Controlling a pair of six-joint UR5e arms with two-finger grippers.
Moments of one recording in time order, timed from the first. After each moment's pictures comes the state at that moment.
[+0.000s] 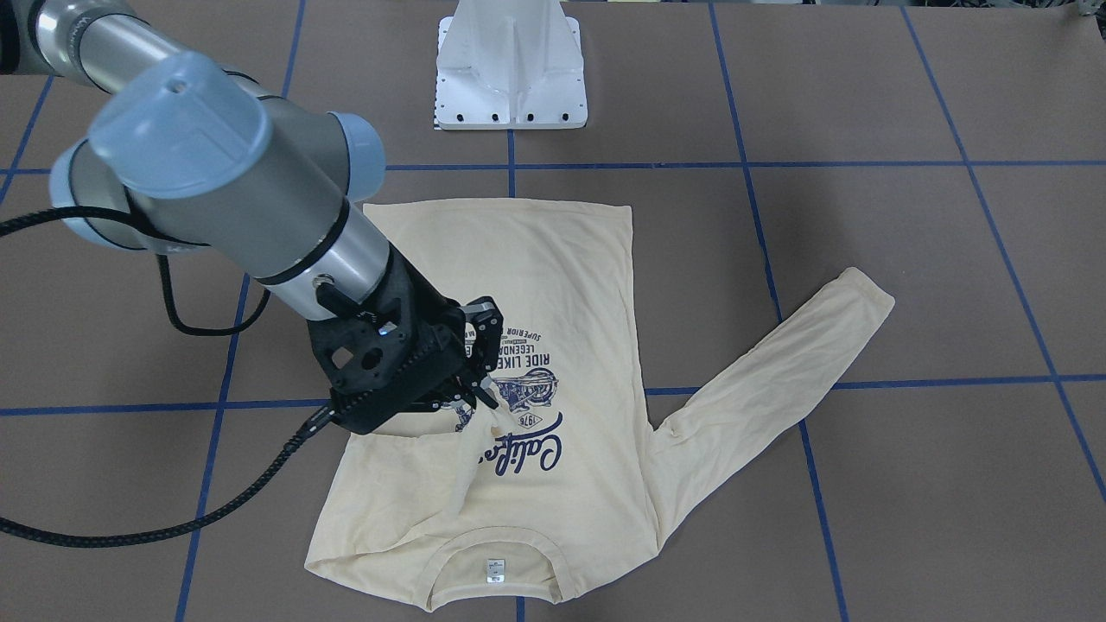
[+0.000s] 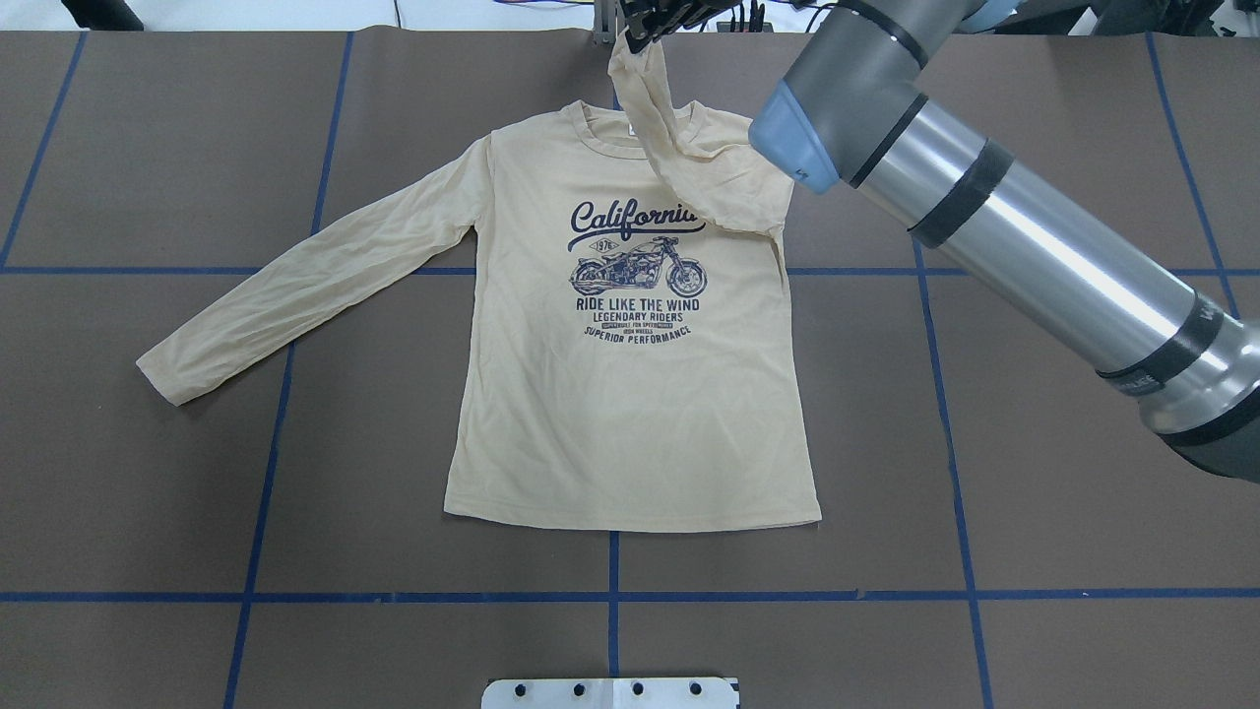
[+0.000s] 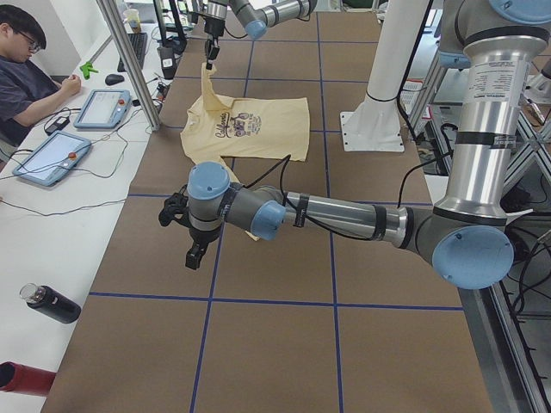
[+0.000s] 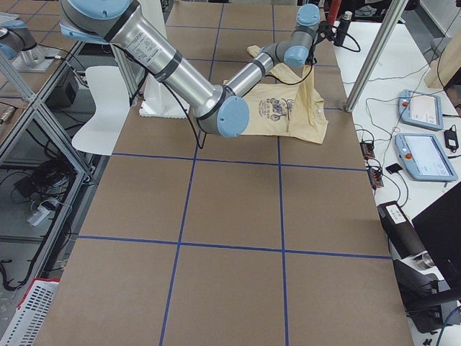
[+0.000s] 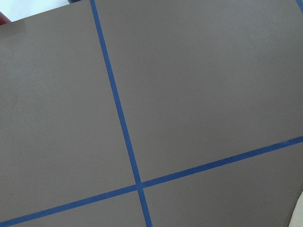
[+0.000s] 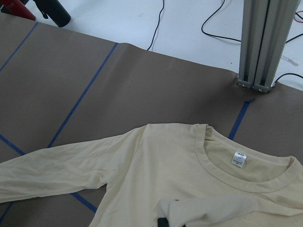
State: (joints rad) left arm -1.50 -1.67 -1.61 -1.84 -2.31 -0.06; right arm 0.91 -0.60 1.26 -1.07 2.16 0.75
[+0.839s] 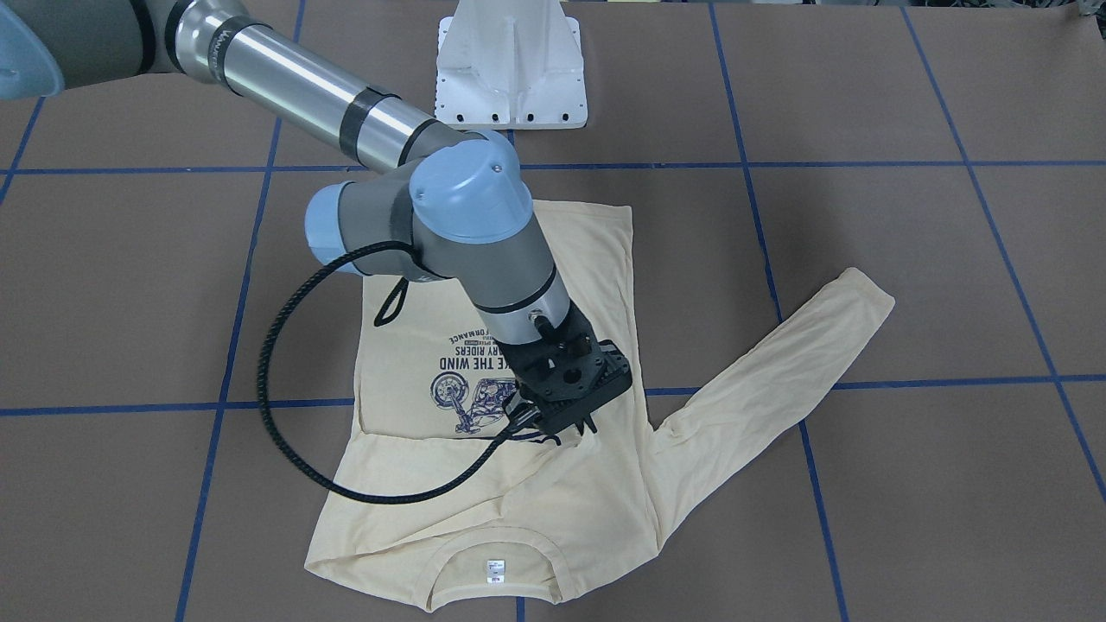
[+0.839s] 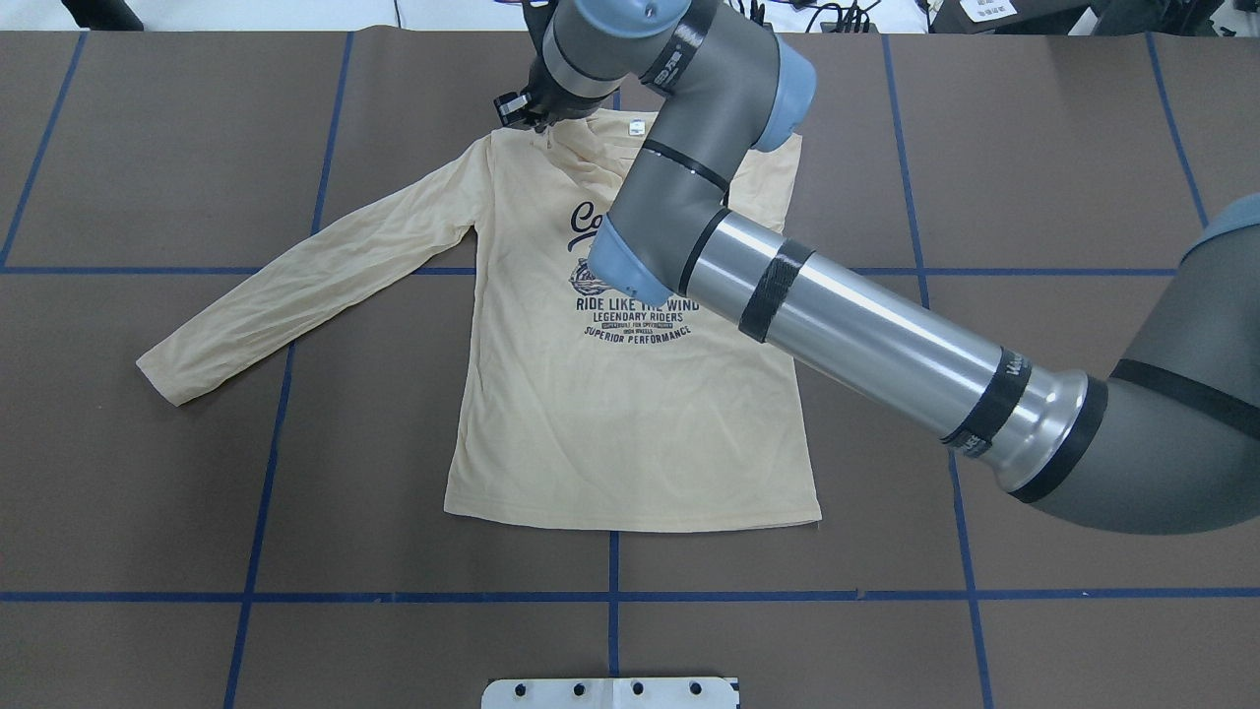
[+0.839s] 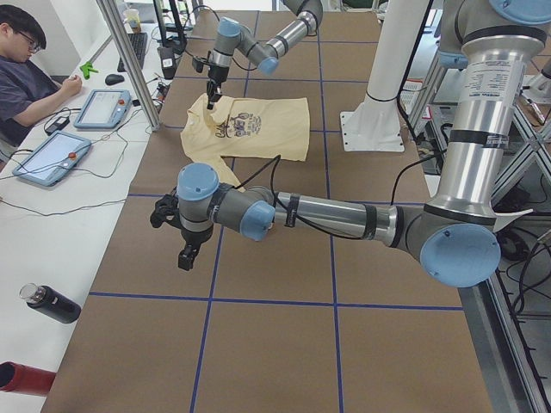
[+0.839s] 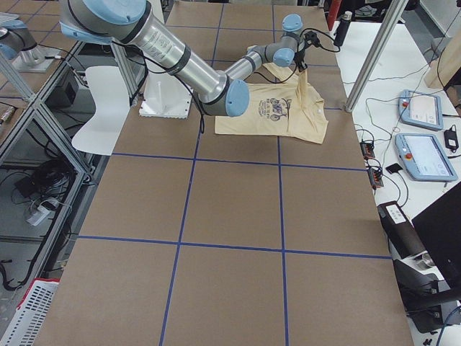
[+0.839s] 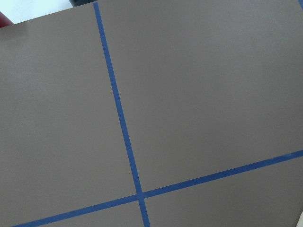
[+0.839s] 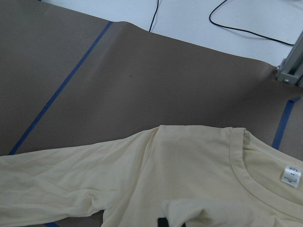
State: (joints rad) left arm -1.50 -1.71 -1.55 -1.84 -2.31 -0.06; right arm 0.71 -0.43 0.99 -0.98 1.85 0.75
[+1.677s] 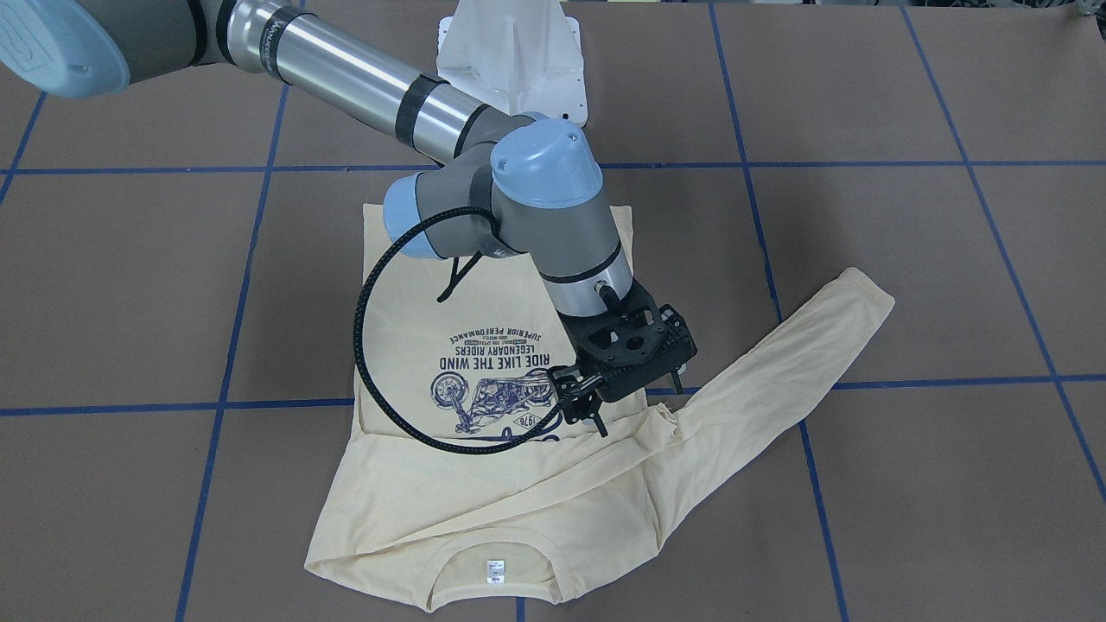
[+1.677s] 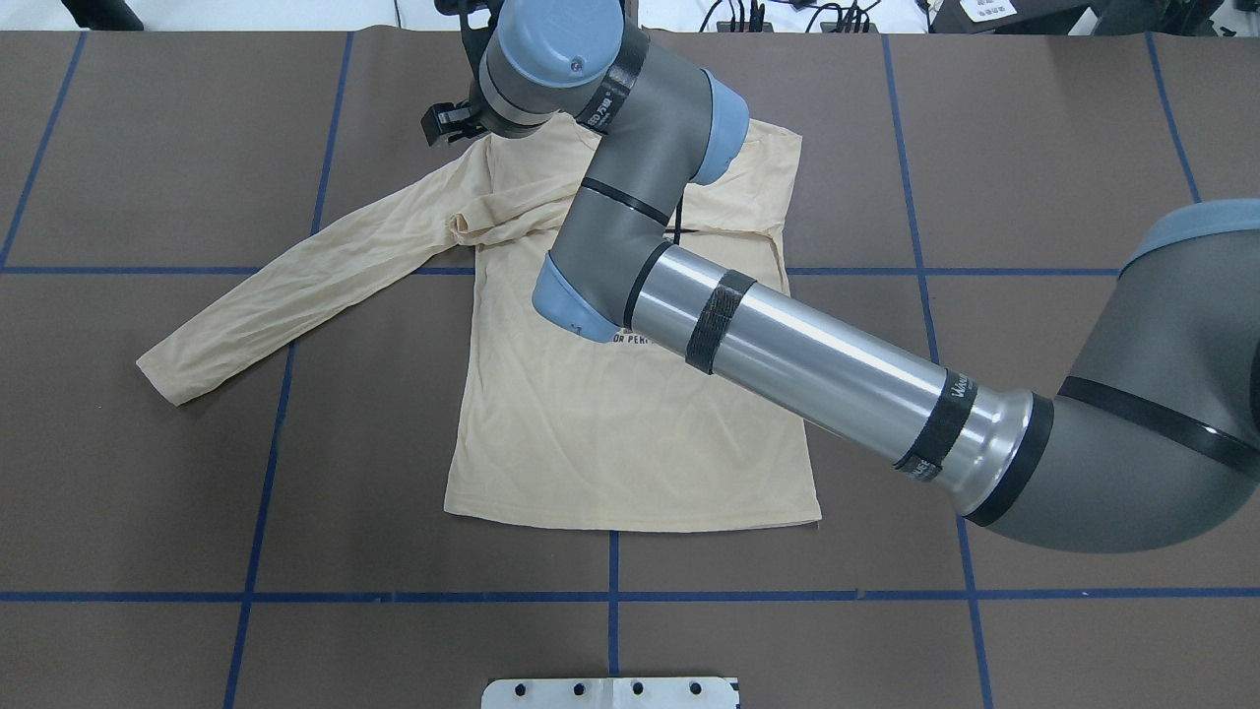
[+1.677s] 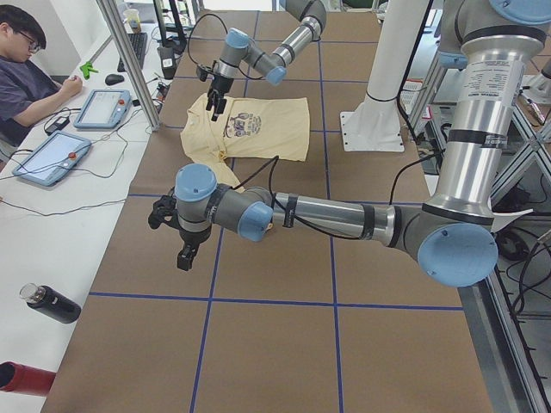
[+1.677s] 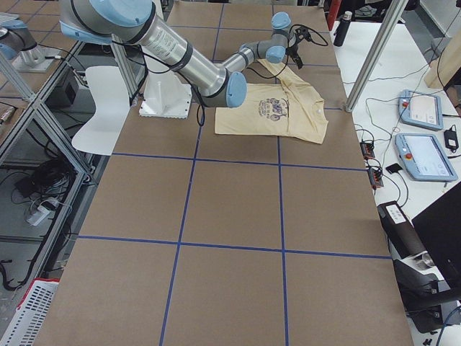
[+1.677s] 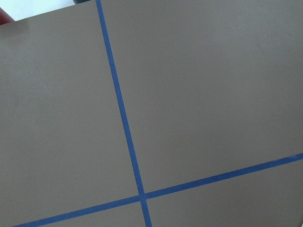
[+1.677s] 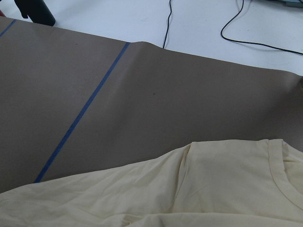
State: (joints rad) left arm -1.50 -1.72 -1.54 -1.88 -2.32 -0.14; right arm 0.67 -0.38 0.95 -0.95 1.76 0.87
